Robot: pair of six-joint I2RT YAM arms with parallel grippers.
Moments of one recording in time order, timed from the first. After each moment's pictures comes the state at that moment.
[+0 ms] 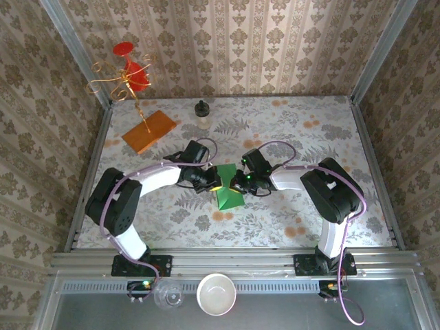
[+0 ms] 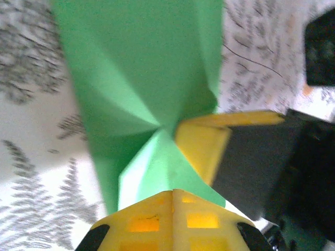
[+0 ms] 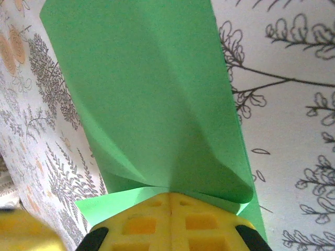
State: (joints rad) left arm -0.64 1.68 0.96 -0.36 0.51 -0.79; right arm 0.58 1.85 0.90 -0.01 -0.40 0.96
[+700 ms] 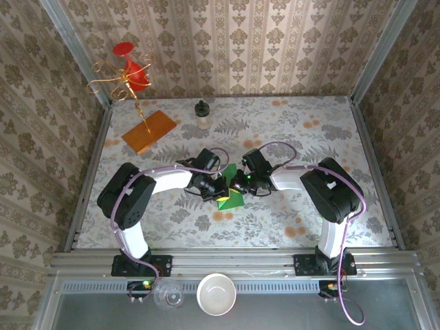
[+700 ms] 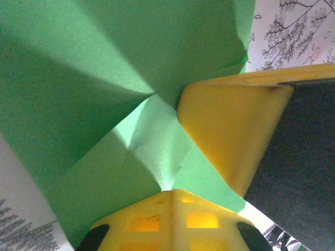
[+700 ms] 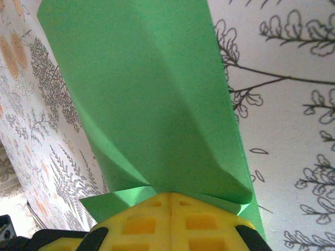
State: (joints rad) left arm -0.71 1.79 0.96 -0.34 0.53 -0.80; right arm 0.58 1.86 0.90 0.00 -0.41 0.99
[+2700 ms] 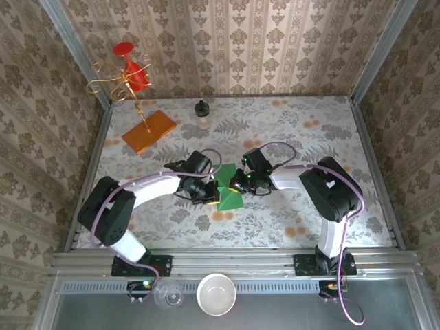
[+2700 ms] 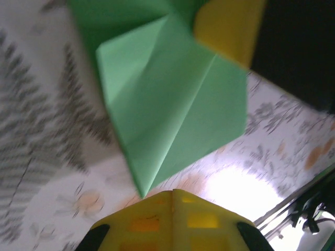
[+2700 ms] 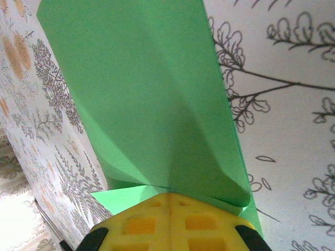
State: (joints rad) left arm -0.71 1.61 0.90 -0.47 0.48 -0.68; right arm 0.57 1.87 0.91 0.00 -0.43 1.00
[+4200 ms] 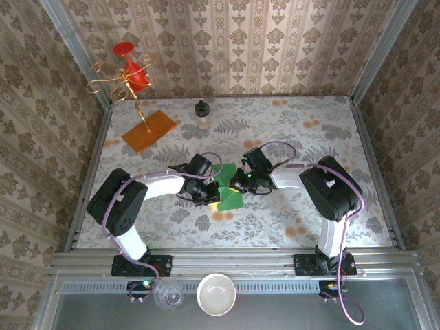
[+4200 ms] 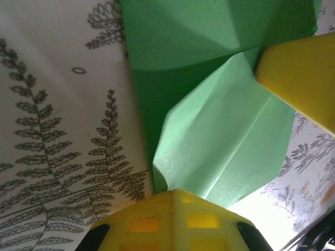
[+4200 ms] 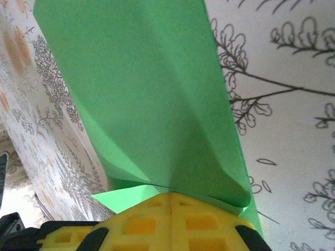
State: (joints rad) left arm -0.69 1.69 0.85 -0.35 0.46 -0.75; right arm 0.55 1.87 0.92 -0.02 -0.46 0.97
